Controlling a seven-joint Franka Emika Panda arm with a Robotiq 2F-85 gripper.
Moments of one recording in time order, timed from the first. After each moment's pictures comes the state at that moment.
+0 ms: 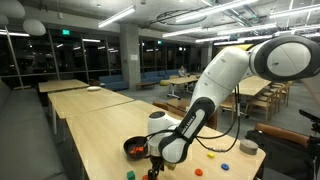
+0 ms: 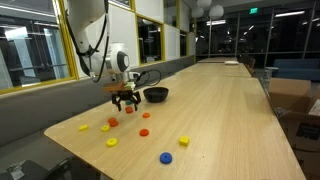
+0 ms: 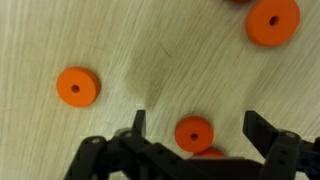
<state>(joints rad) 0.31 0.61 0.03 -1.99 -0.16 2.64 0.14</state>
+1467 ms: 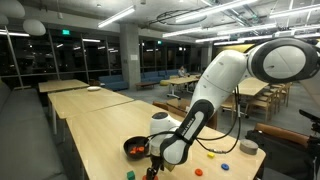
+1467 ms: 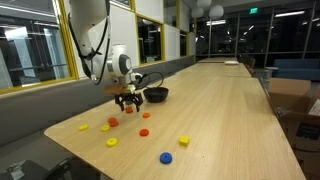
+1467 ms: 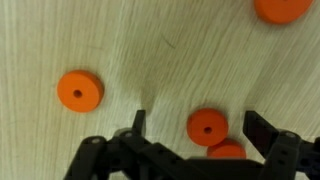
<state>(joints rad) 0.31 0.63 0.02 -2.00 -0.14 2.72 0.22</state>
